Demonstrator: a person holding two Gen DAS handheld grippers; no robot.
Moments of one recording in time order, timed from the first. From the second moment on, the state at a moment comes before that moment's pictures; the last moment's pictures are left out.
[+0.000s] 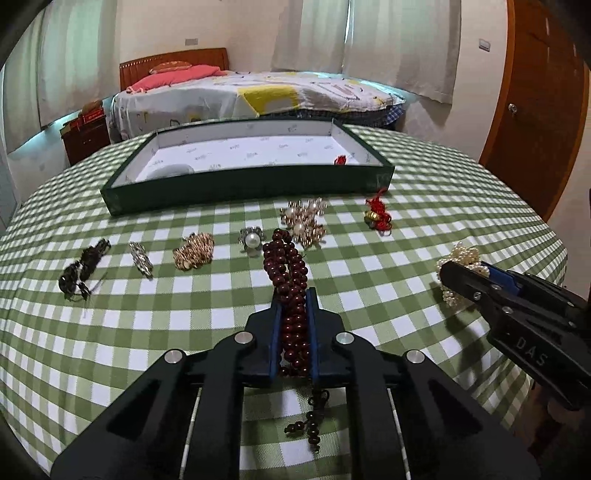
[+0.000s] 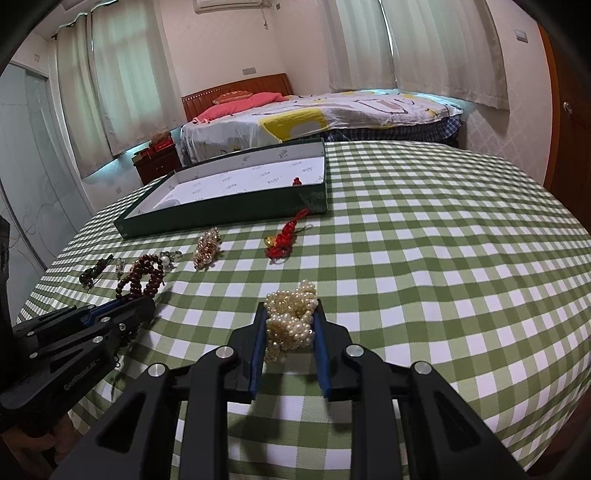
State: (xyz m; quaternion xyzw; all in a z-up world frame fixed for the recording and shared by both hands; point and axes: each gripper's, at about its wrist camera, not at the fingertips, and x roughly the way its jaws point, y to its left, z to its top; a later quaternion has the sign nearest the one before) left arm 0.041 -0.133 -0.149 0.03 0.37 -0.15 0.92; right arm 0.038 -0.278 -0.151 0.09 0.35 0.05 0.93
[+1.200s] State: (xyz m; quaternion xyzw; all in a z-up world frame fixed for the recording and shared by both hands) left arm 0.221 -0.112 -0.106 -0.03 0.35 -0.12 0.93; right arm 0.206 -0.244 -0.095 0.08 0.31 0.09 0.94
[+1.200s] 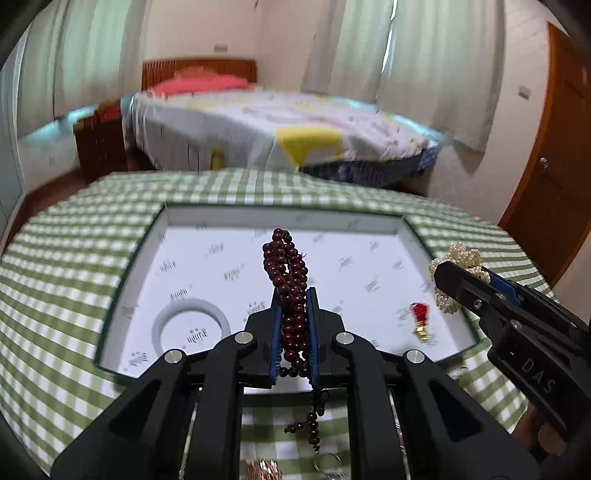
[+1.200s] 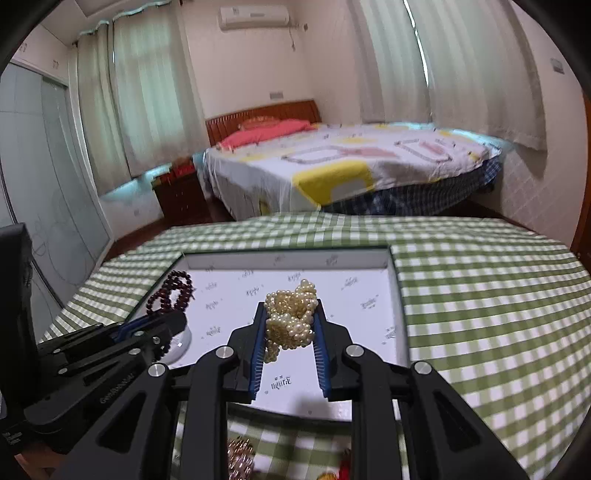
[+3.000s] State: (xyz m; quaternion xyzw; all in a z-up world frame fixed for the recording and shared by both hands) left arm 0.159 -0.078 -0.092 -0.02 0.31 -0.11 0.94; right arm 0.157 -0.252 -0.097 0.07 0.32 0.06 0.94
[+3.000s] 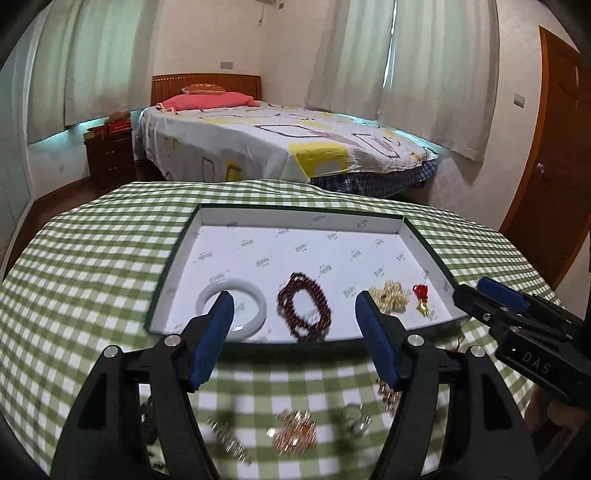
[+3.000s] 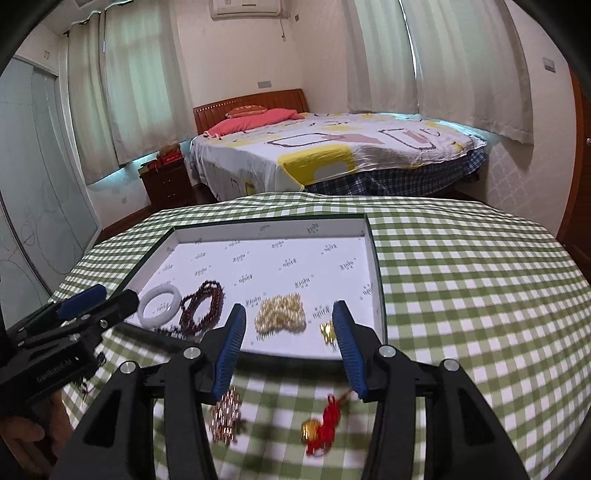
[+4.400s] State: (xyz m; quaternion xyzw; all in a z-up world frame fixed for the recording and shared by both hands) left arm 0.099 0.040 -0.143 -0.10 0.37 0.02 0.92; right arm 0.083 -0.231 -0.137 0.05 0.32 0.08 0.94
